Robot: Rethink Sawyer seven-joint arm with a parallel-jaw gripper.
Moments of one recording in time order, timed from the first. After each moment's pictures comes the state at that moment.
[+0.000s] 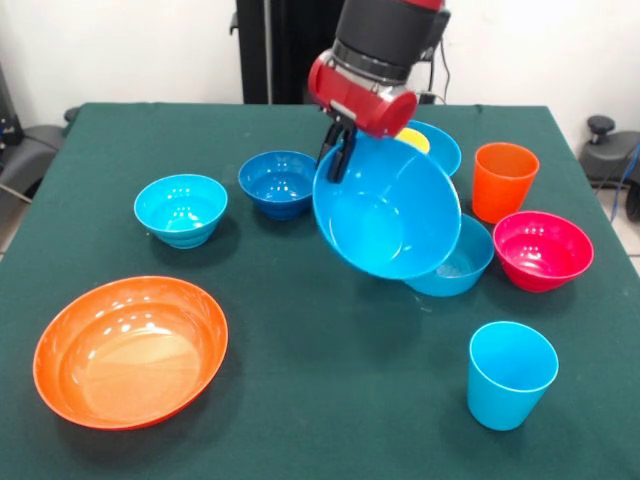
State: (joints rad) arm 0.13 -0.52 -0.42 1.73 0.36 0.21 2.17
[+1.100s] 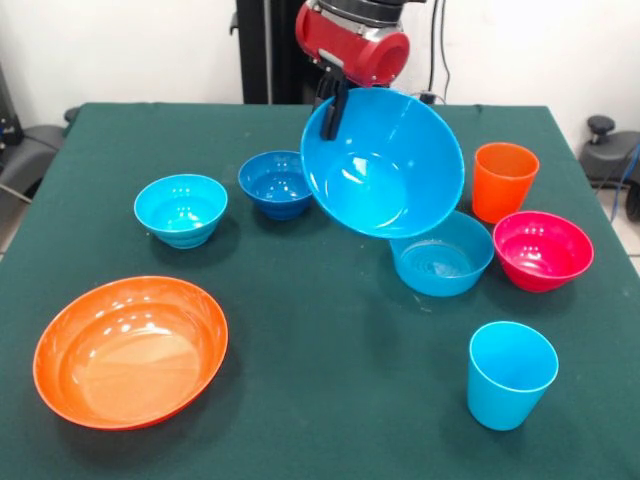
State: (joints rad) arm 0.08 -0.63 -0.41 1.74 0.36 0.32 2.17
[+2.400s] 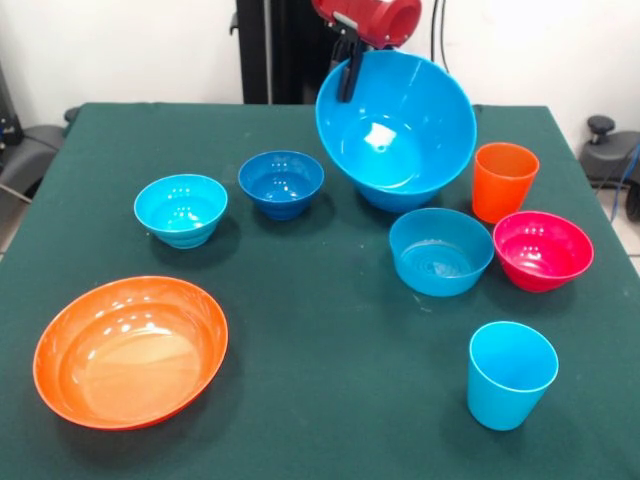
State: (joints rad) arm 0.10 -0.72 -0.41 1.86 0.36 0.34 2.17
